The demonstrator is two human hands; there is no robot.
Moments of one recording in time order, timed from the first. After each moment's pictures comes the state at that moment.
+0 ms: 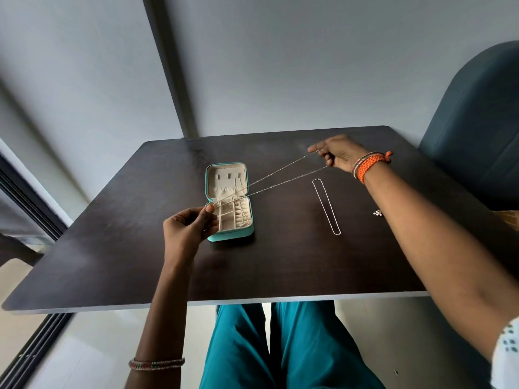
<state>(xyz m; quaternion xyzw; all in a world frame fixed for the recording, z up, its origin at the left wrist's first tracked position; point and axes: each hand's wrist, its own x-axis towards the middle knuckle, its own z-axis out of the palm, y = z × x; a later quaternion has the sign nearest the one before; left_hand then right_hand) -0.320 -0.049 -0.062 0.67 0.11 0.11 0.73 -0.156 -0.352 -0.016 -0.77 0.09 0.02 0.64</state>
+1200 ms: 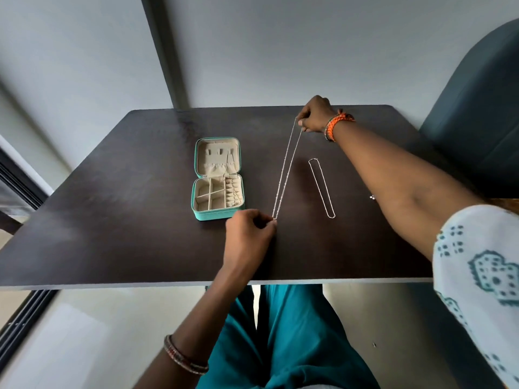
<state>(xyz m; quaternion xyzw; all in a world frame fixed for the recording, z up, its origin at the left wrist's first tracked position) -0.343 -0.141 -0.092 0.86 0.02 0.06 0.52 -0.090 -0.340 -0.022 -0.95 -0.04 -0.10 0.29</state>
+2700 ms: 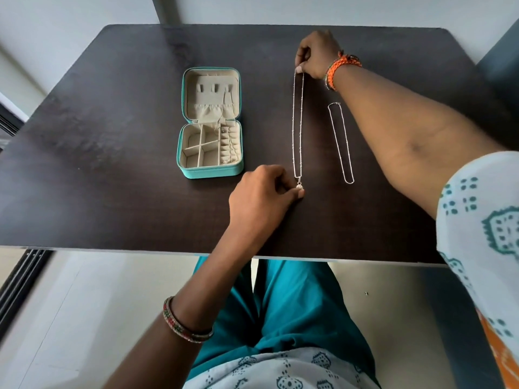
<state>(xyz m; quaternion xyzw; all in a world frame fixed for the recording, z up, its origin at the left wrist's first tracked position) -0.329 -0.160 -0.084 0.93 0.01 -0.01 0.37 -0.046 -0.315 -0.069 -0.97 -0.12 -0.10 0.19</state>
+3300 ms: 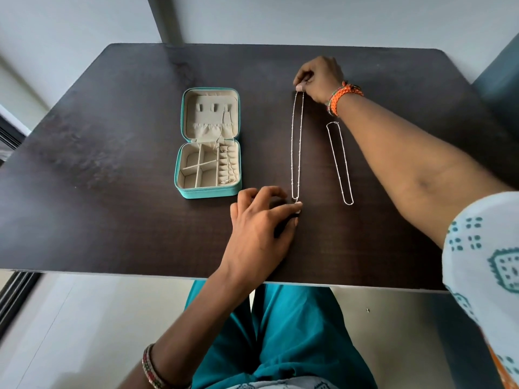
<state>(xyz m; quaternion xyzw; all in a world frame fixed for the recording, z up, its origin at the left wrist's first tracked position) -0.343 -0.151 -0.115 0.93 -0.14 0.10 0.31 -0.041 -0.325 -0.085 -0.95 -0.10 -0.12 0.26</state>
